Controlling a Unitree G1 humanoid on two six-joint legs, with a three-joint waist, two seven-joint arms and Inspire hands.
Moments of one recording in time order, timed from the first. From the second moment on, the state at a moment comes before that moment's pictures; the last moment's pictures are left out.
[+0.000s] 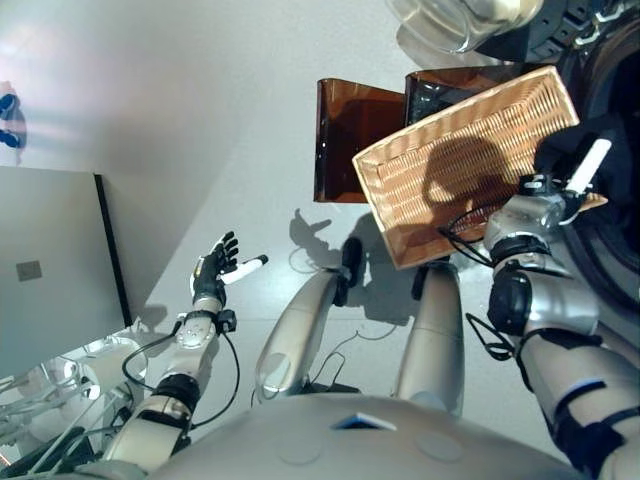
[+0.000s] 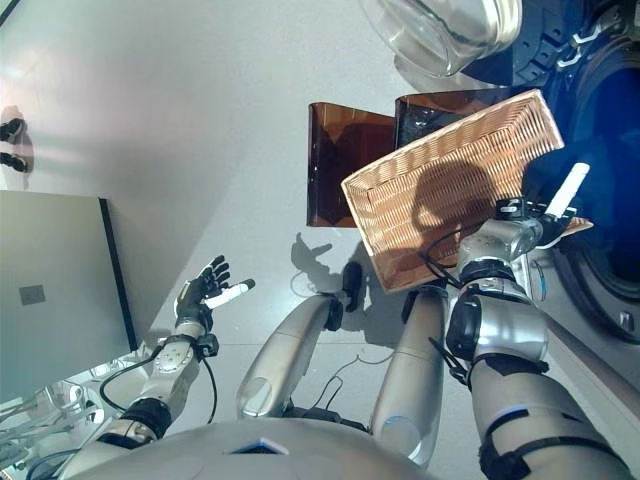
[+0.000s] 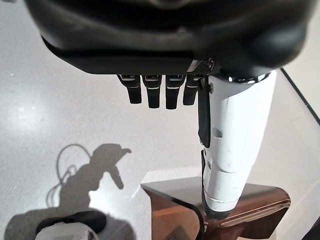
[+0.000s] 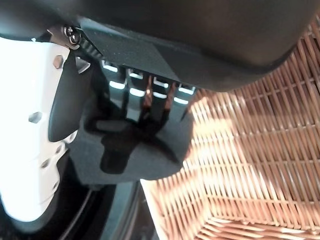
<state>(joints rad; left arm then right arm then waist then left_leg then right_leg) 0.00 0.26 -0.21 0.83 -0.36 -0.37 0.10 -0.79 -0.42 -0.28 1.23 1.35 -0.54 -0.28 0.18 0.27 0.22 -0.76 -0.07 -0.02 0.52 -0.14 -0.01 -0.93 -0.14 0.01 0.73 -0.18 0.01</state>
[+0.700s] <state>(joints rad) 0.00 0.29 -0.18 0.83 -0.35 -0.39 0.10 -0.90 -0.64 -0.23 1.13 1.18 -0.52 -0.35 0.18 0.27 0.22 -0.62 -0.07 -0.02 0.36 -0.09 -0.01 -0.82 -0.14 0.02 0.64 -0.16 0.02</state>
